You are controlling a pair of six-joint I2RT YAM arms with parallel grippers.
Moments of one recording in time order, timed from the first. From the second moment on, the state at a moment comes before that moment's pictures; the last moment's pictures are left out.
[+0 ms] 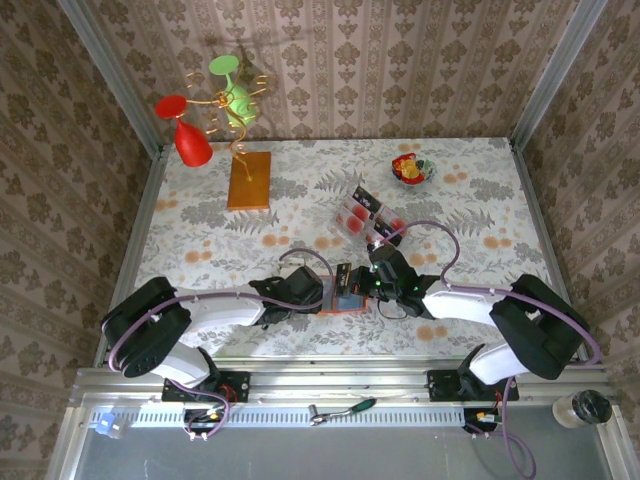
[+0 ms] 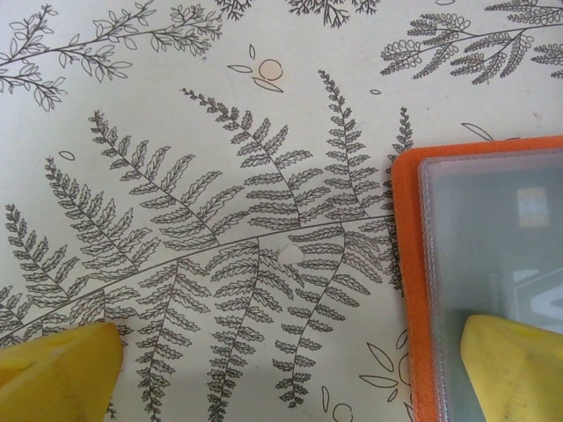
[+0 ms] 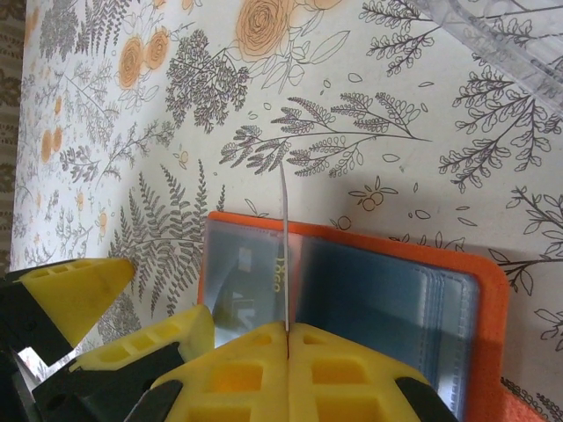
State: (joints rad) left arm -1.01 1.47 0.61 -0.24 -0.39 -0.74; right arm 0.71 1.45 0.53 0.22 -0.11 0.92
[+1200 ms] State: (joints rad) left arm -1.01 1.47 0.61 -0.24 -0.39 -0.74; right arm 0.74 1.50 0.48 0.30 -0.13 0.95
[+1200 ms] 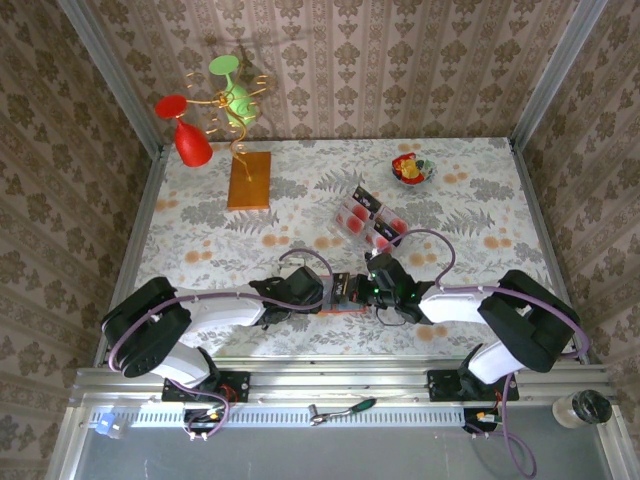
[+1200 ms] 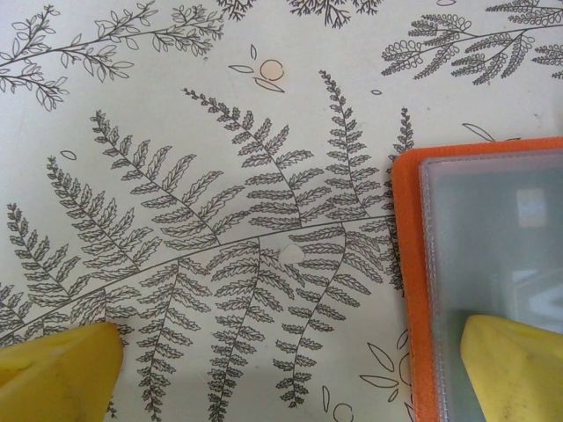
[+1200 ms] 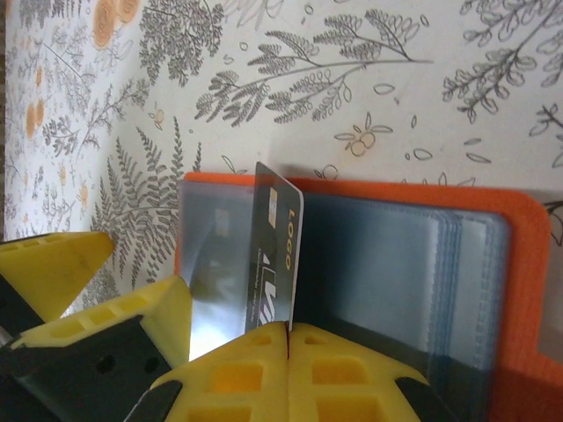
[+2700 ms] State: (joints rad) left arm -1.01 1.47 0.61 -0.24 -0.39 -0.74; right arm 0.76 1.51 0.51 0.20 -0.14 0.93
